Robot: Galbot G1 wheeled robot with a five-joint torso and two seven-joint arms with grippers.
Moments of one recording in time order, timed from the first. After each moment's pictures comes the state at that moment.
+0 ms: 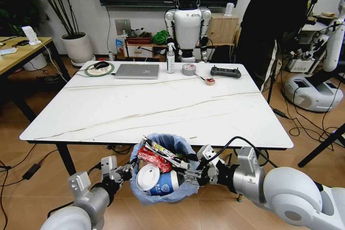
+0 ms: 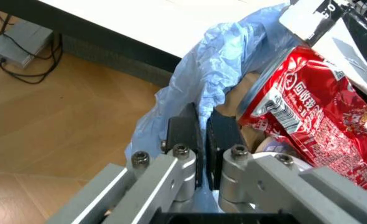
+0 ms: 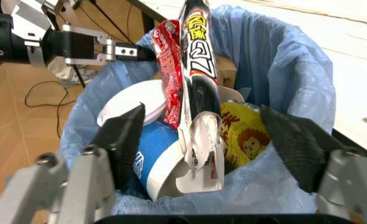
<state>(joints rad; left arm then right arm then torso) 1.67 -0.91 -0.44 -2.38 -1.16 0.35 -0.46 -0.83 0.42 -0.25 2.42 1.15 -0.48 0.15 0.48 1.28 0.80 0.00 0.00</state>
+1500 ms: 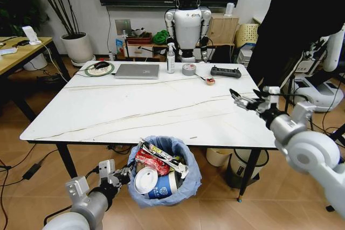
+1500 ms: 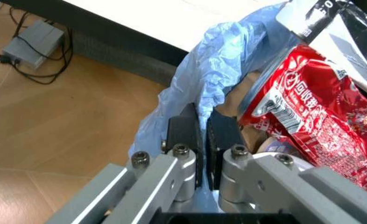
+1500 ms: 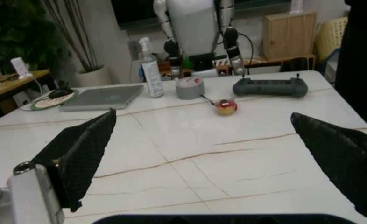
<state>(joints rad) 1.72 -0.94 -0.46 -2.39 -1.11 0.35 -0.46 -1.19 0.69 0.48 2.12 1.07 -0.23 0.27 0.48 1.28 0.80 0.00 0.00</state>
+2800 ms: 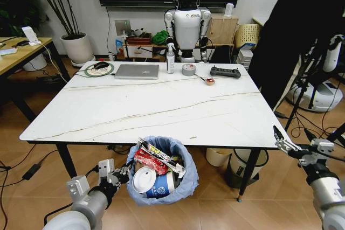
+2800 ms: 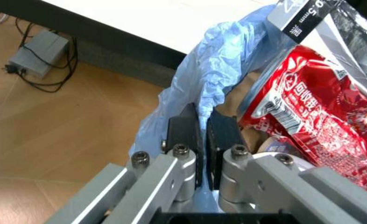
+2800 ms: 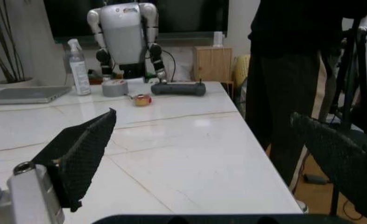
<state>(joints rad) 1.70 -0.92 -0.46 -2.36 -1.08 0.34 -0.44 -1.83 1.04 0.93 2.20 0.68 0.06 0.04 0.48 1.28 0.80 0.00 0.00</state>
